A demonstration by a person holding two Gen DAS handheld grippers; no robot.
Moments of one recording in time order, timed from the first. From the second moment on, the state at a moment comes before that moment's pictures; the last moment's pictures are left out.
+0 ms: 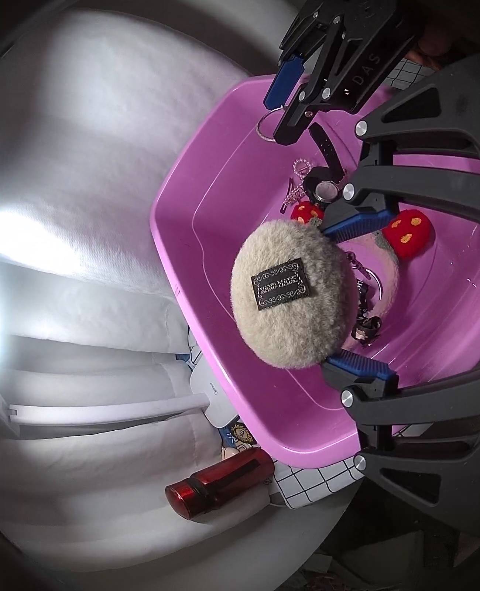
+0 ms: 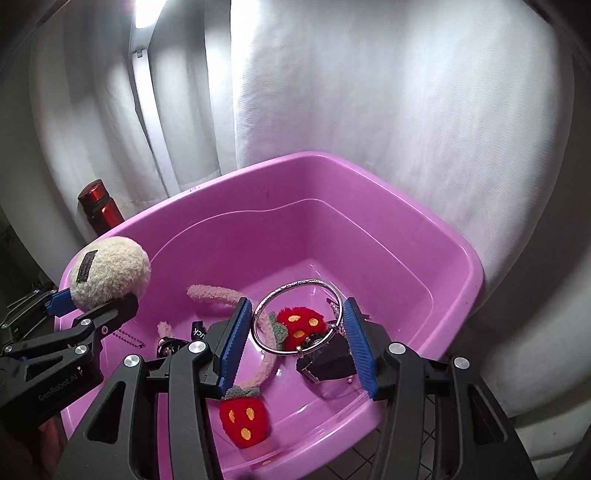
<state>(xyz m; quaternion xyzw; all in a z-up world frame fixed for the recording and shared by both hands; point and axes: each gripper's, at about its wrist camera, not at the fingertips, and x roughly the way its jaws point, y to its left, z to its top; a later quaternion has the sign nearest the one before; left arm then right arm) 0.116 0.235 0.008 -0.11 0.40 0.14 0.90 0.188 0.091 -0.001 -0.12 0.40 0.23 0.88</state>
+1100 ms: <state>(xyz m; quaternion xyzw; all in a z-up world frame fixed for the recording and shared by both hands) 0.095 0.230 0.041 -0.09 0.39 0.18 0.90 0.150 0.068 0.035 -0.09 0.38 0.20 0.90</state>
